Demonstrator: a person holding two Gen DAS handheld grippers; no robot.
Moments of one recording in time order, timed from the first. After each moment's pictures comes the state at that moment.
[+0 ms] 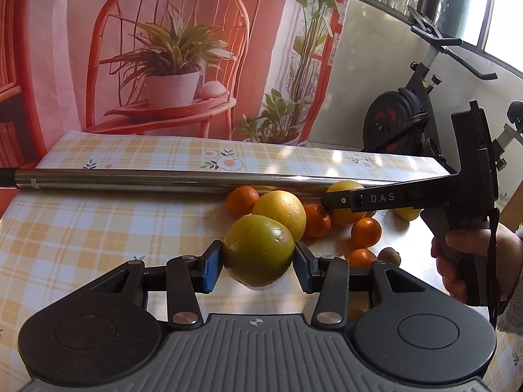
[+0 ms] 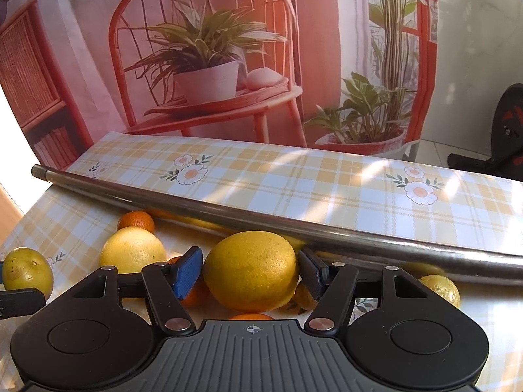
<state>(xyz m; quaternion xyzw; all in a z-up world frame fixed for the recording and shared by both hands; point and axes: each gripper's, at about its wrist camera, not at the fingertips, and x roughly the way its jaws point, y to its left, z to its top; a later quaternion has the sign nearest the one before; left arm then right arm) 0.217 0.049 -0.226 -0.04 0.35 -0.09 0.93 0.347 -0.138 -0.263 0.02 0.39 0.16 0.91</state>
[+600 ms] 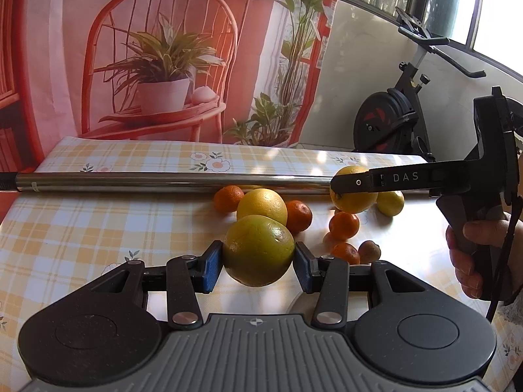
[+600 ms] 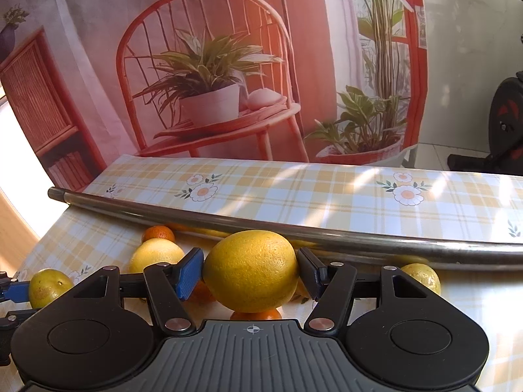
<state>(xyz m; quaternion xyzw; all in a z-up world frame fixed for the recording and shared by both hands) 0.197 0.044 -0.215 -0.03 0.34 -0.11 0.93 0.316 -0.154 -0.236 0.05 0.36 0.17 0.92</state>
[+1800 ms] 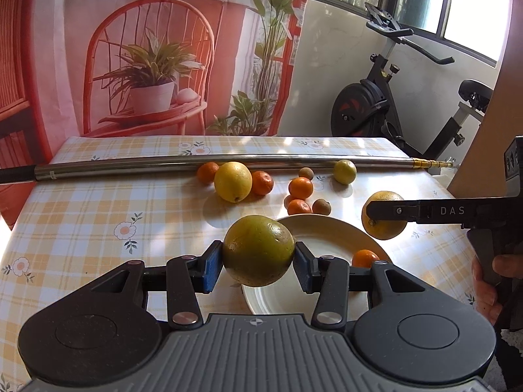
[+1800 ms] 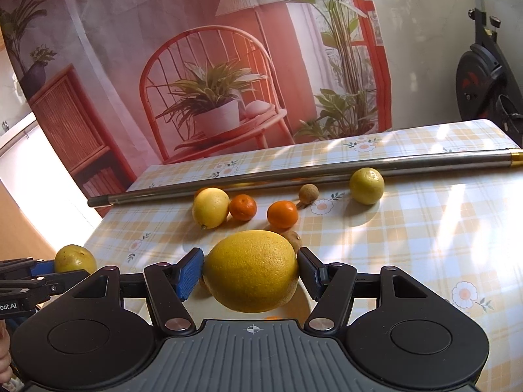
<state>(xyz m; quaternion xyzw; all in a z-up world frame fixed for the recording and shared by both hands) 0.114 0.039 -0.191 -0.01 0.35 -0.14 0.93 0.143 -0.183 -0.206 0.12 0.34 0.14 0.92</state>
